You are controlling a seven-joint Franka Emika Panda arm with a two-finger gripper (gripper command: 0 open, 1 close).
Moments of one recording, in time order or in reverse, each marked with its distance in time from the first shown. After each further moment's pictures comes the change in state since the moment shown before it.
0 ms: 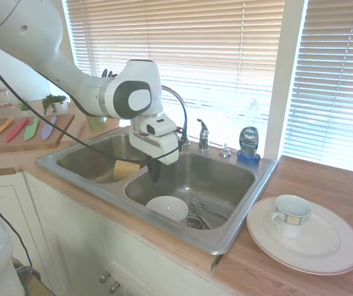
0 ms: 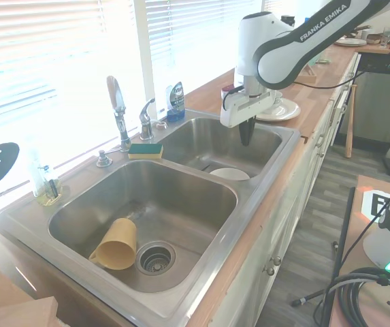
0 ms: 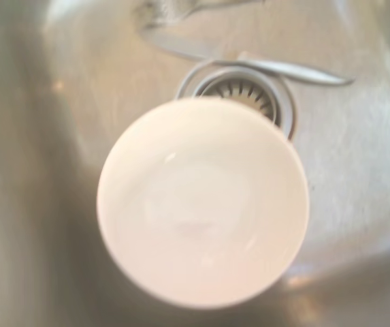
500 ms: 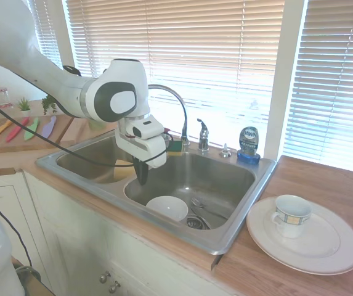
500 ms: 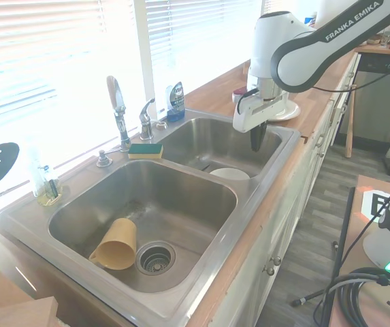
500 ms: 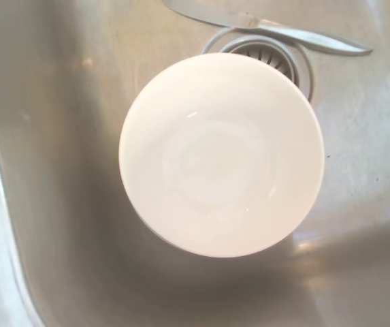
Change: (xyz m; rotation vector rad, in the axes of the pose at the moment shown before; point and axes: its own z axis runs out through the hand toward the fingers) arm -0.023 0.022 -0.006 0.026 -0.013 -0.024
